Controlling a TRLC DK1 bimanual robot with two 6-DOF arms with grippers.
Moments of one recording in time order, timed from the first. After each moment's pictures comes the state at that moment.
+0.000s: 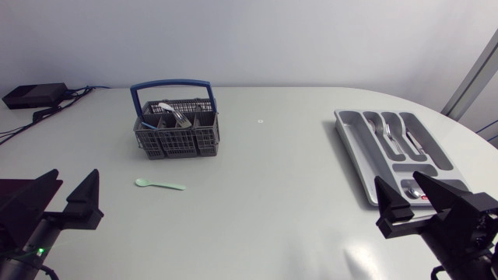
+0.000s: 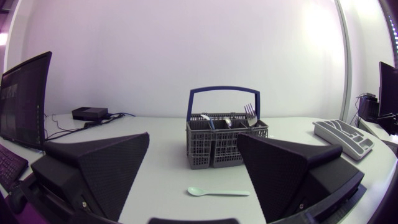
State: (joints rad) left arm 0.01 0.06 0.02 -0.01 0.00 0.00; right arm 0.13 0.10 0.03 -0.03 0.01 0.01
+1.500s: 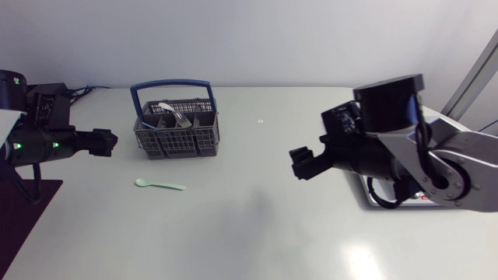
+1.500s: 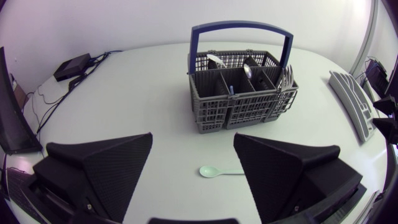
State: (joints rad) left arm 0.13 1.21 0.76 -0.25 0.13 0.15; right arm 0.53 1.29 0.74 -0.09 0.09 -0.05
